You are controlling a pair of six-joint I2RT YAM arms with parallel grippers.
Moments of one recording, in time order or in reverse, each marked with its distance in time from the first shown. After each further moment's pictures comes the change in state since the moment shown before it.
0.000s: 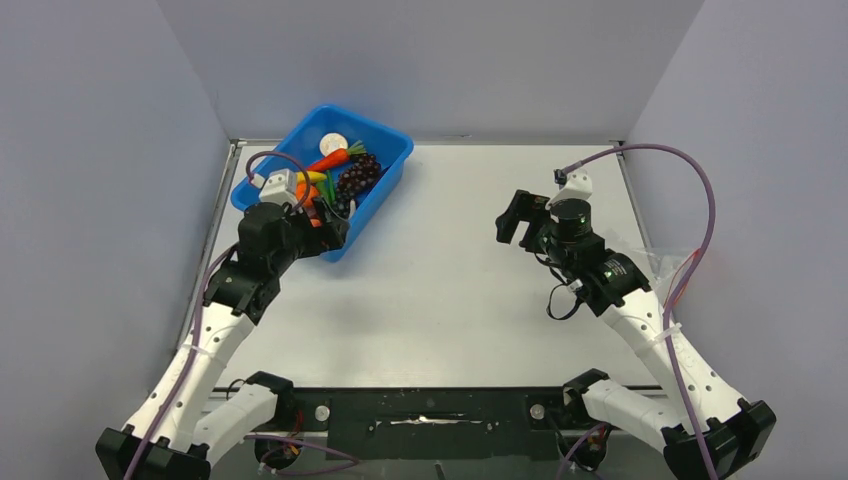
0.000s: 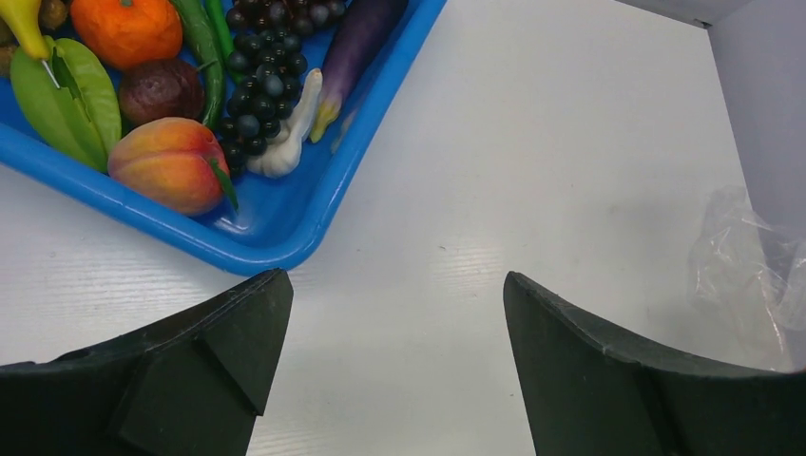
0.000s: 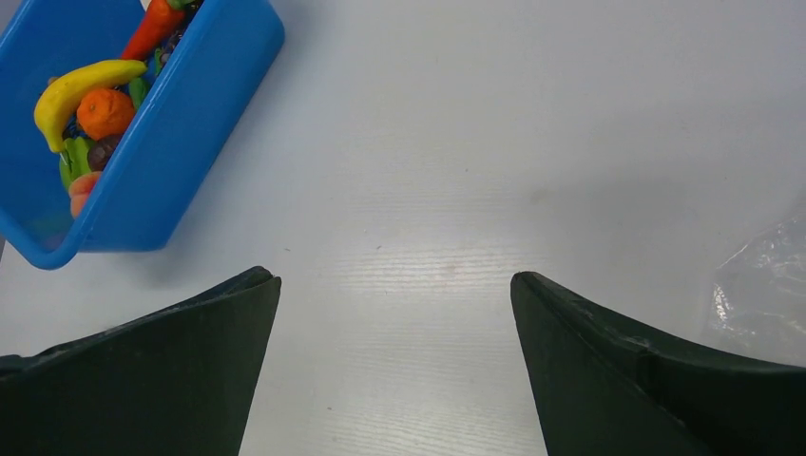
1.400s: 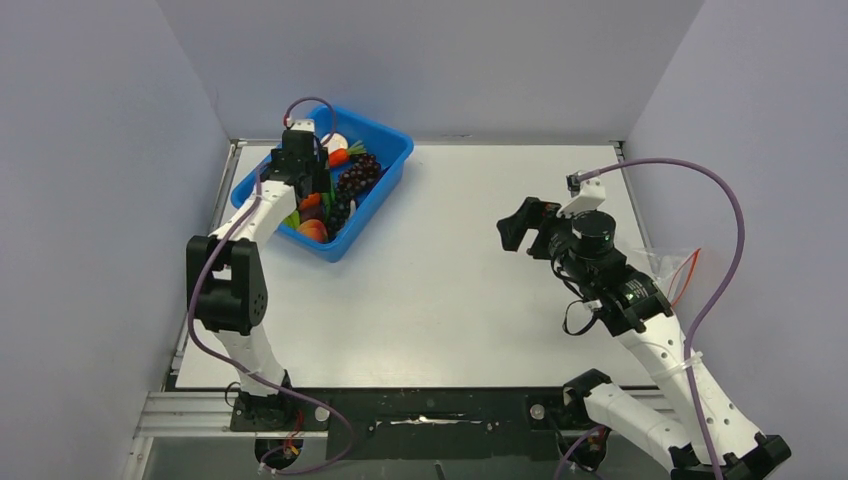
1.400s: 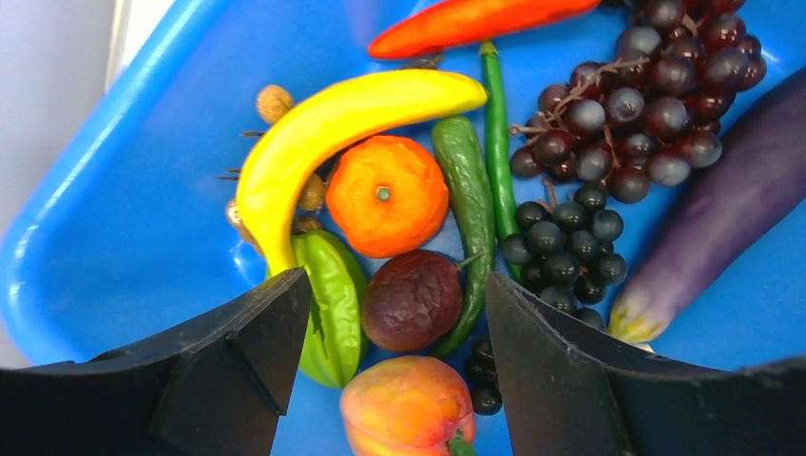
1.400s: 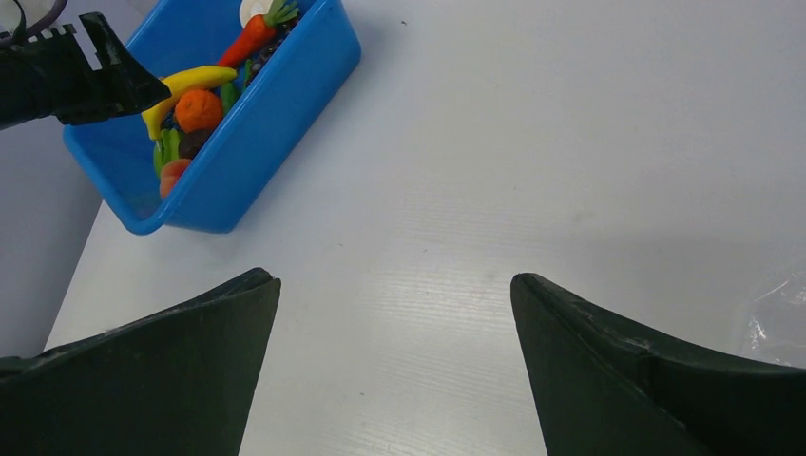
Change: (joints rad) left arm 0.171 0.905 0.545 0.081 -0.316 0.377; right arm 0.000 -0.135 -0.016 0.017 -0.110 -0.031
